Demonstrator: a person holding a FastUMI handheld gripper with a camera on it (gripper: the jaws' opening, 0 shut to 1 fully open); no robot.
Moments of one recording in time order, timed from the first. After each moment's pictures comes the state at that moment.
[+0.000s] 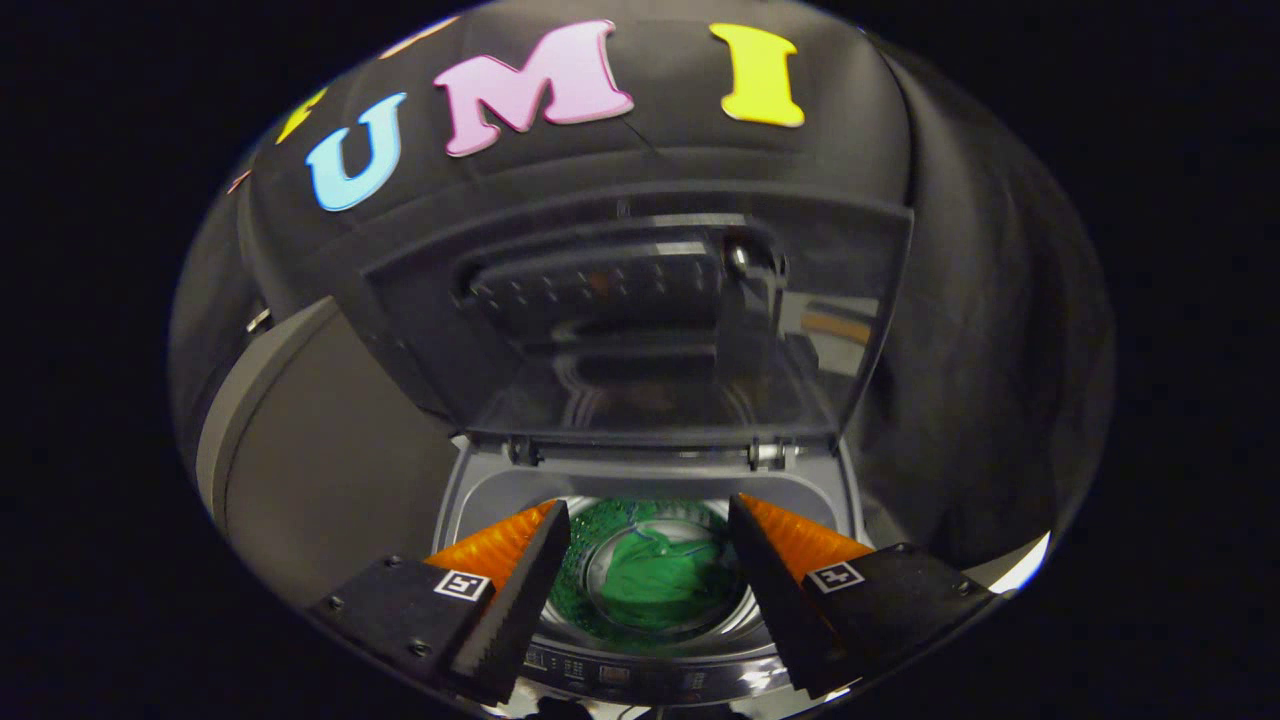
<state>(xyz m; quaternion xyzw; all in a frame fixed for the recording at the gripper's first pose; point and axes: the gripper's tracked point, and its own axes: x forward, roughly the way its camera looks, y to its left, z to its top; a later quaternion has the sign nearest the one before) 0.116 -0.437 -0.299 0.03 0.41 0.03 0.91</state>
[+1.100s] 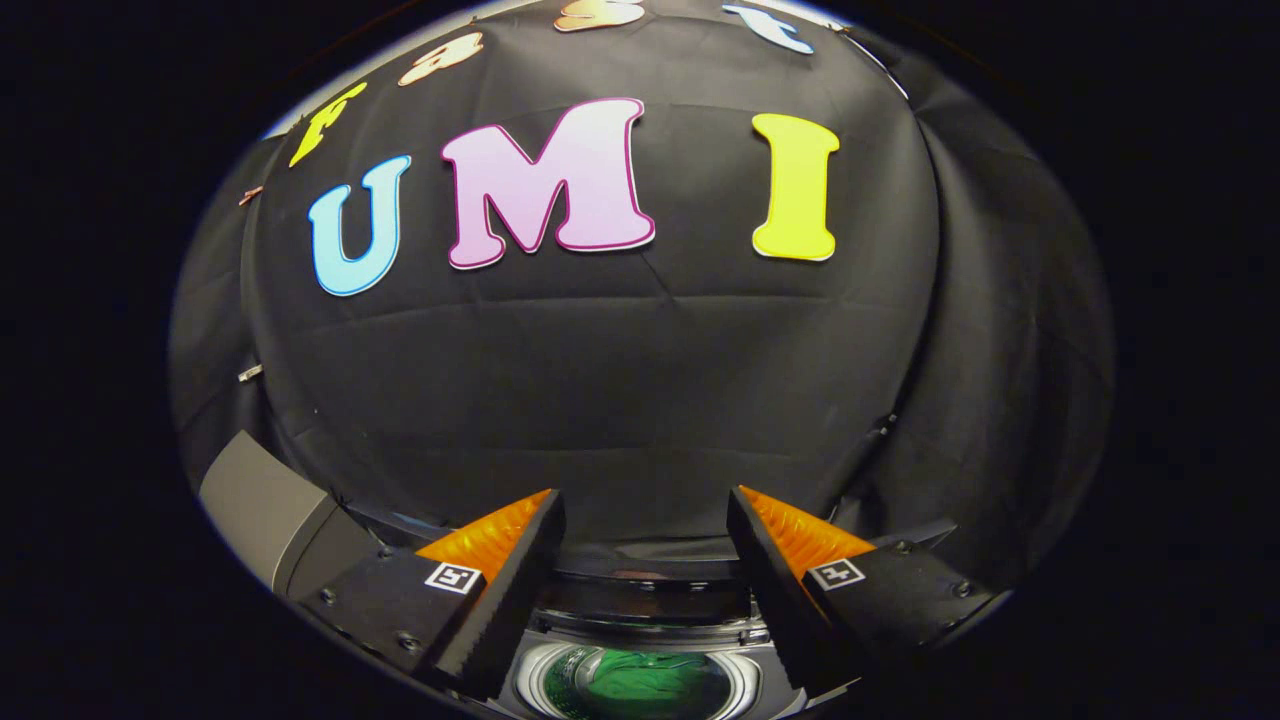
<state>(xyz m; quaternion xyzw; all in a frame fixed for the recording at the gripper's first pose) 0.275 -0.428 -0.221 0.02 0.28 0.01 0.96</state>
